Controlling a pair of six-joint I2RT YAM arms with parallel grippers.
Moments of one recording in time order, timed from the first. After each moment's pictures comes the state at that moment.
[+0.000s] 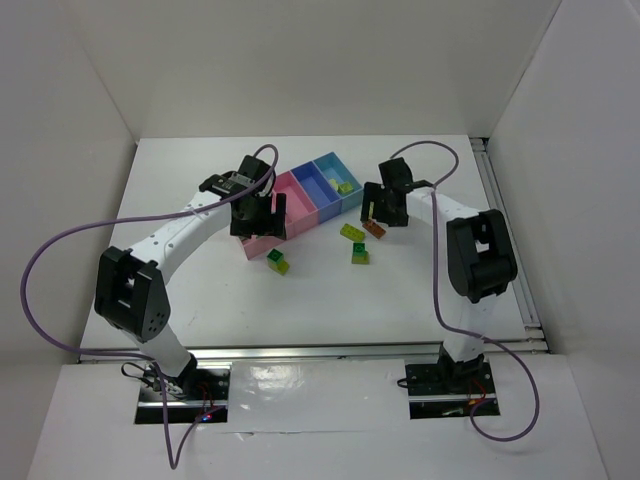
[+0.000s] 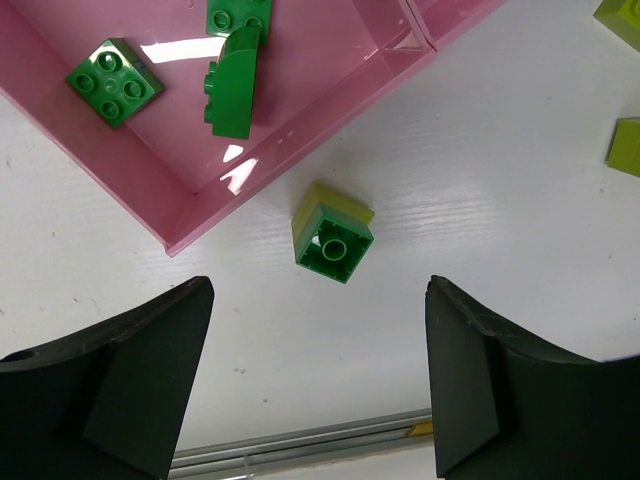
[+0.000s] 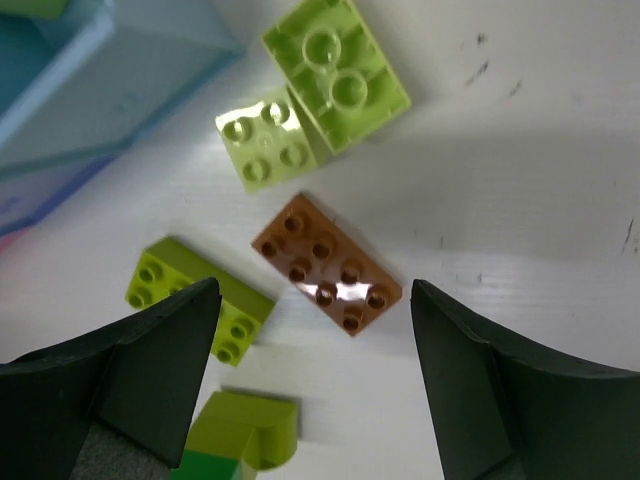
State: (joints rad) left arm -0.43 1.65 1.42 -0.87 -0.05 -0.39; right arm 0.28 1.91 1.33 -0.39 0.03 0.39
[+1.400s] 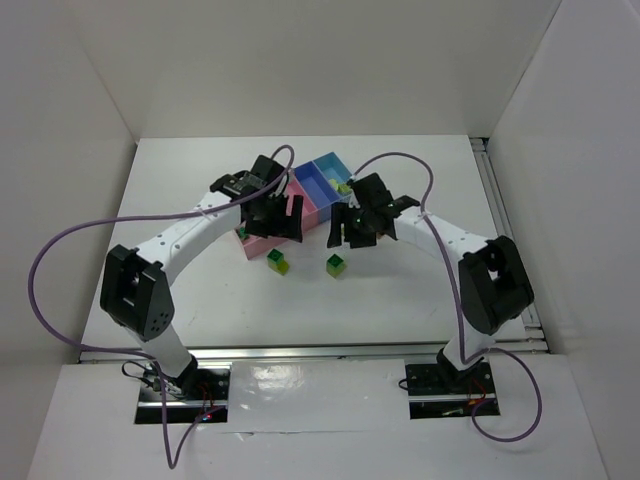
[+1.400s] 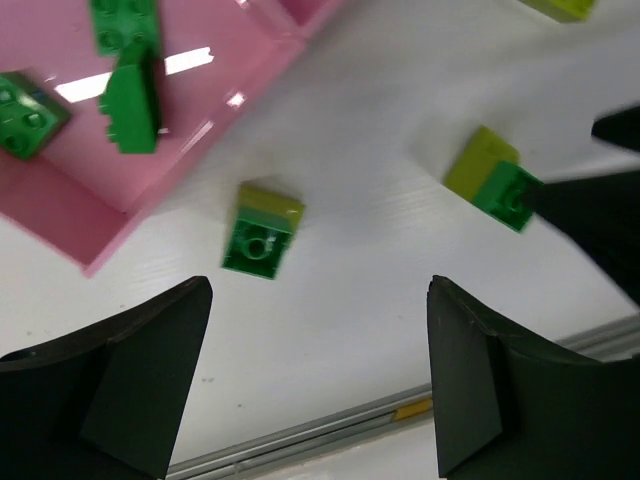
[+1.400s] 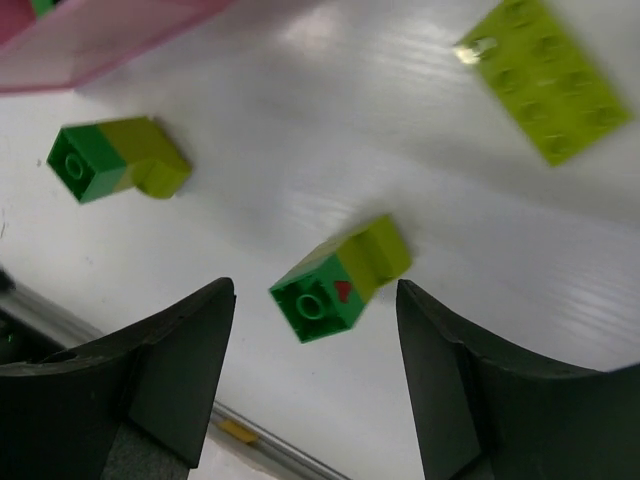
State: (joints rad) left arm -0.49 1.67 1.45 -0.85 0.02 -0.37; right arm 0.53 1.69 1.19 -0.46 -0.24 0.47
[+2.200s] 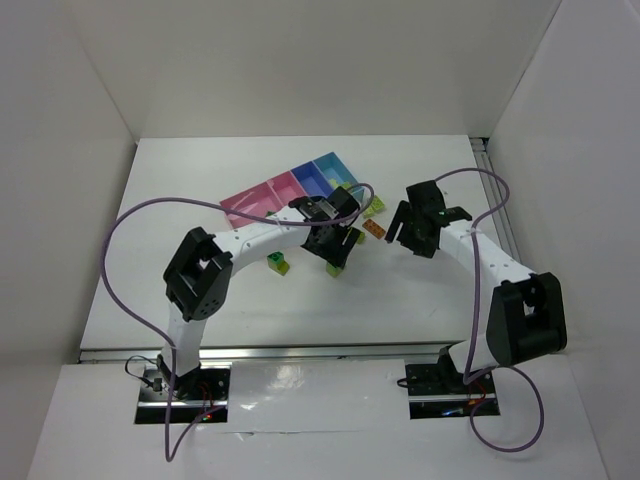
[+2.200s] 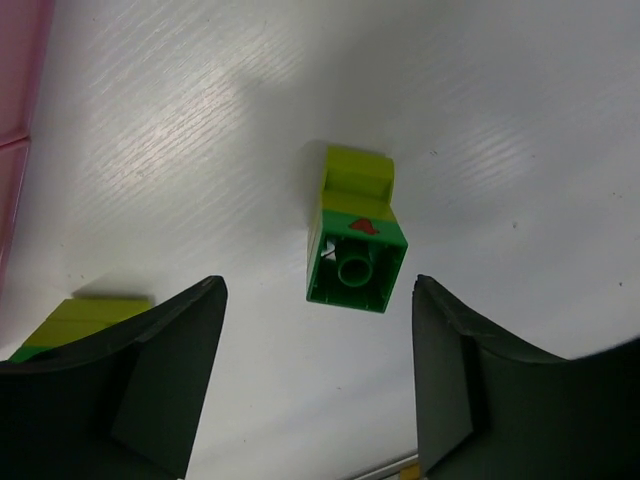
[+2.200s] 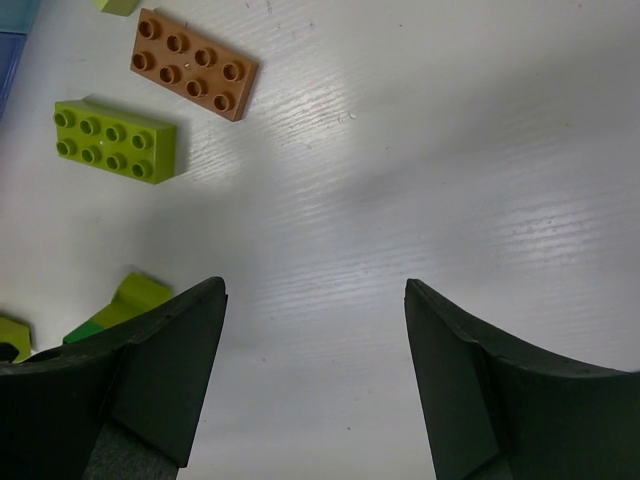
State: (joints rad) left arm -0.81 1.99 1.64 -0.78 -0.09 -0.29; right arm 0.24 1.42 0.99 -0.59 0.12 0.65
